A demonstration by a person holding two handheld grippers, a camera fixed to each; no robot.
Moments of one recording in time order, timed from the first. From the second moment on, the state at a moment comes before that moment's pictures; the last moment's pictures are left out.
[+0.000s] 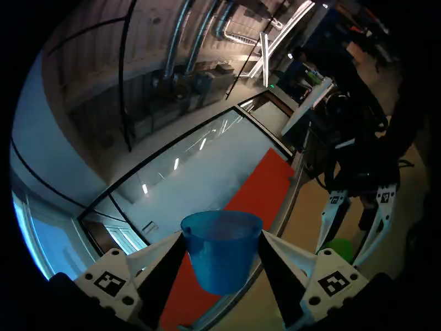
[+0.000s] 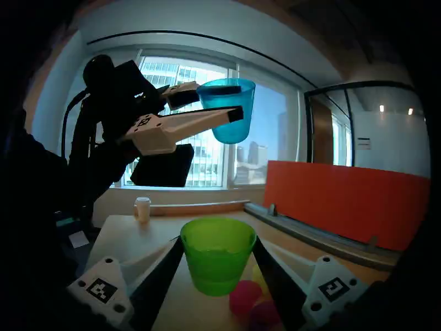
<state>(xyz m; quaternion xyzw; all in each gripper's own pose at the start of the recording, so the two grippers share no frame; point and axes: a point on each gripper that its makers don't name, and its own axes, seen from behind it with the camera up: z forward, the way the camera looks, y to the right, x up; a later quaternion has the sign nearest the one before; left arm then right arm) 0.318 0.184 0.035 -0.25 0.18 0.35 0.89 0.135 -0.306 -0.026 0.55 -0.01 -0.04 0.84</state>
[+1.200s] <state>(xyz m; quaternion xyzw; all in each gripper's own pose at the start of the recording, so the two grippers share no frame) 0.303 0.171 0.054 -0.33 0.05 0.00 0.94 0.143 -0.303 -0.023 0.54 0.00 -0.04 0.84</state>
